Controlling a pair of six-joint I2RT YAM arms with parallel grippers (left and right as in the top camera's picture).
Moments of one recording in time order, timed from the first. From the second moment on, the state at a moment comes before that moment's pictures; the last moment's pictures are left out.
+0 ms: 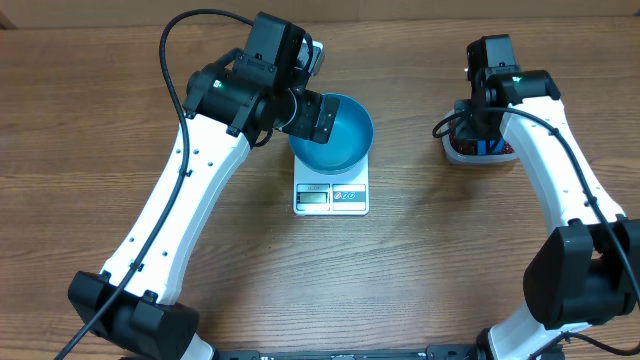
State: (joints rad) left arm -0.43 1.74 1.84 -1.11 0.07 -0.10; right arm 0.09 1.81 1.55 -1.01 0.25 0.10
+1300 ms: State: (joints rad) left arm -0.43 1.74 1.84 -1.11 0.07 -0.10; right arm -0.01 1.81 1.55 -1.01 0.02 0.23
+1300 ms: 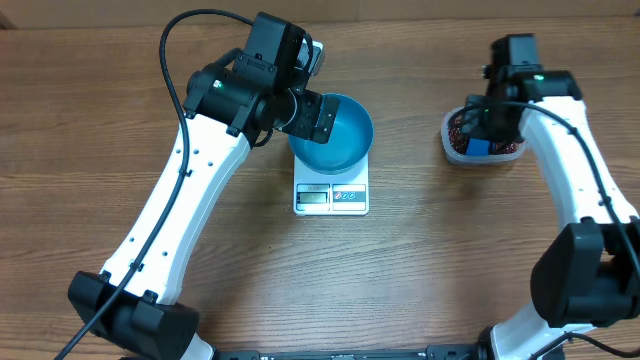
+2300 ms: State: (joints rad) left arm -0.43 1.74 1.84 -1.11 0.07 -0.10; right arm -0.12 1.84 1.55 -1.06 -0.28 0.26
